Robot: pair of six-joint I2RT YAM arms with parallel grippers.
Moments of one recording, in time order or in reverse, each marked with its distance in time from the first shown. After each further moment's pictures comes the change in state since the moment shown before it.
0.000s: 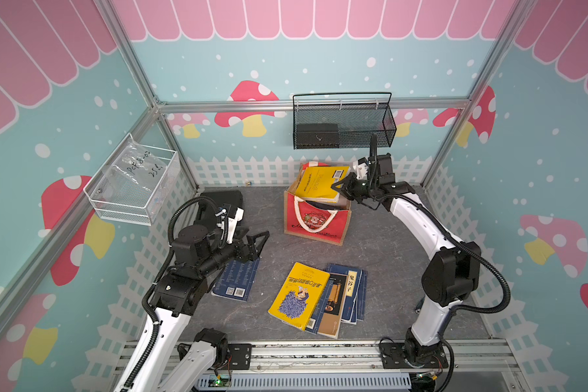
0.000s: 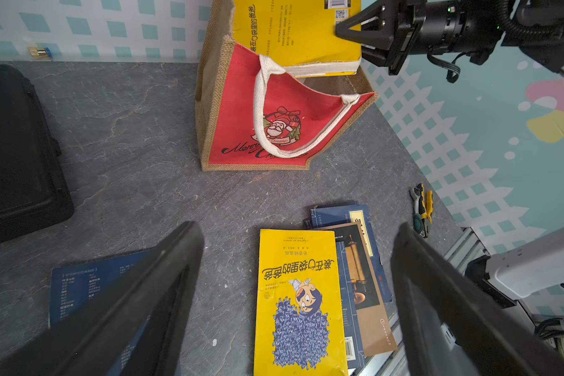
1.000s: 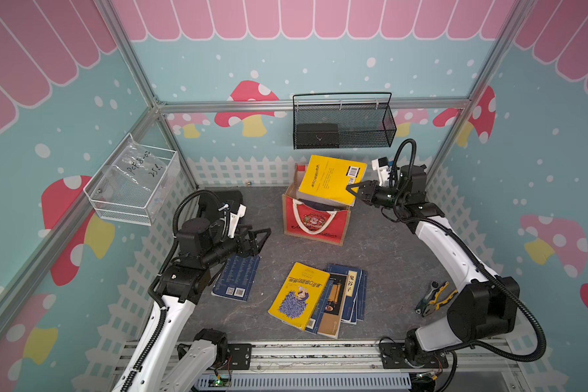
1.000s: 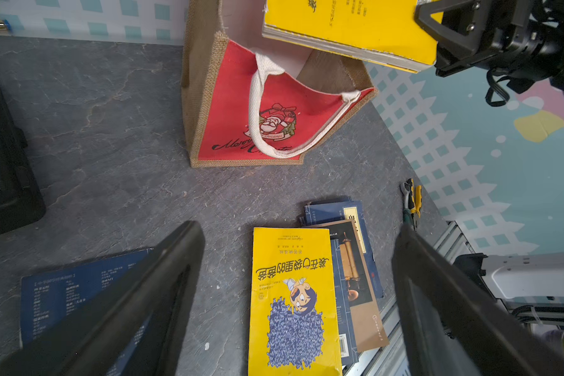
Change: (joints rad) left arm 0.058 0.085 0.003 0.027 0.099 -0.011; right arm -0.124 -0.320 -0.390 0.290 -0.234 -0.137
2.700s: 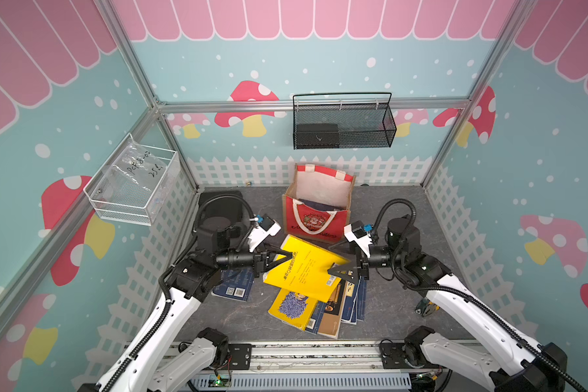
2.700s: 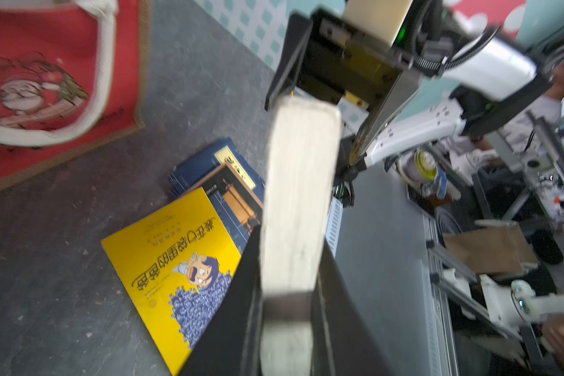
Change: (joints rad) left arm -0.146 0.030 0.001 0.072 0.452 0.011; right arm 0.327 -0.541 -0.549 0.049 -0.178 -0.695
